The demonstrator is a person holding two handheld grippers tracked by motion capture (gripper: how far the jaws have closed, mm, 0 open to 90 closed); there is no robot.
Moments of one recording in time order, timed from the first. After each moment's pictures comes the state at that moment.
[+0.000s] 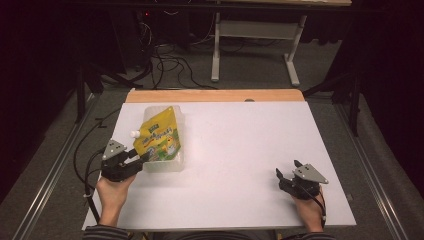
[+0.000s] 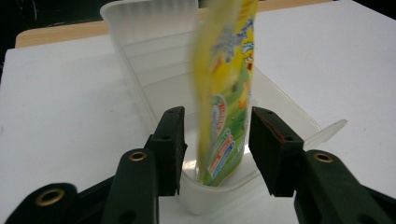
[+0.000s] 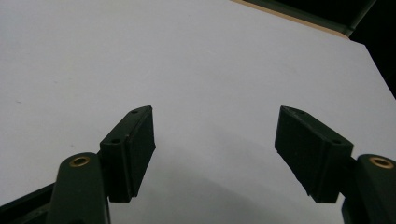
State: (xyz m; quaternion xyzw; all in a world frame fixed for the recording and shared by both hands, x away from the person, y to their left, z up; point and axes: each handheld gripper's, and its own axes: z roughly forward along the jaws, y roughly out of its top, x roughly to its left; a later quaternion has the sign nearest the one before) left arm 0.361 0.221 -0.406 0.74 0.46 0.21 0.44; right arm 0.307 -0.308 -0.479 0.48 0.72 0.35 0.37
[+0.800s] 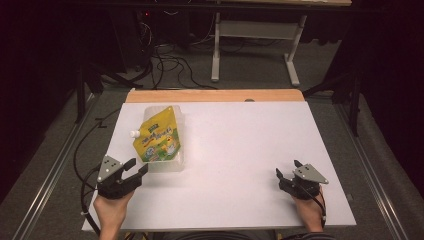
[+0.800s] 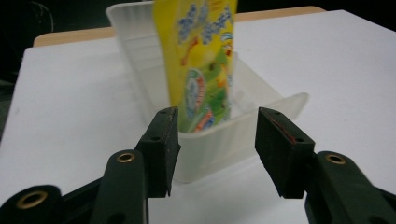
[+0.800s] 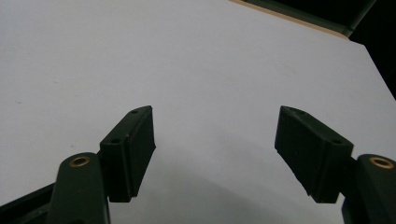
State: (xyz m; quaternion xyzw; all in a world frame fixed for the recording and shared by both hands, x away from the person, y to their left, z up) left arm 0.311 0.214 -0.412 0.73 0.45 0.23 0.47; right arm 0.306 -0.308 -0.479 0.48 0.72 0.35 0.37
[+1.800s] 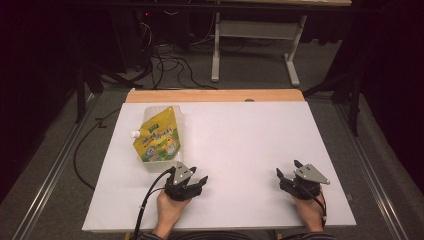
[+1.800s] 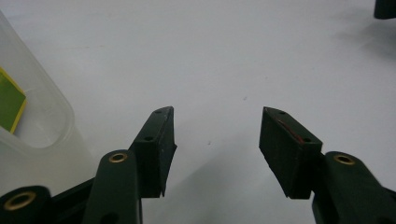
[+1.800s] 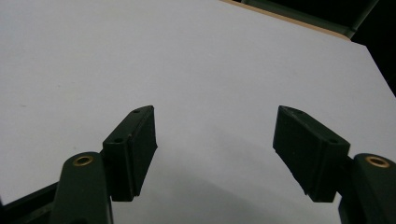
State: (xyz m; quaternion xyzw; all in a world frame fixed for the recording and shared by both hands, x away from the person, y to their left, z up) left arm 0.336 0.073 -0.482 0.80 0.35 0.17 0.45; right arm 0.306 -0.310 -0.479 0.48 0.71 0.36 0.37
